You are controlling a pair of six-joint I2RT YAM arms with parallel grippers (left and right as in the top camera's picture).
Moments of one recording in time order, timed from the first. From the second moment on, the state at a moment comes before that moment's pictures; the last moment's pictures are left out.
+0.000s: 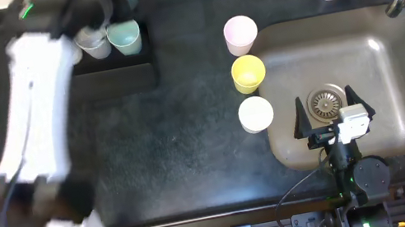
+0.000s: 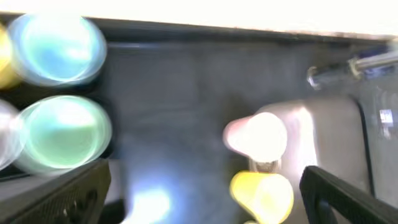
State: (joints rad) left arm -0.29 2.03 2.24 -1.11 0.32 -0.34; right arm 0.05 0.01 0.02 -0.02 -0.02 0.00
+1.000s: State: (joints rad) left arm -0.54 2.60 2.76 -1.42 0.11 -0.53; right arm 0.05 0.01 0.02 -0.02 -0.02 0.00
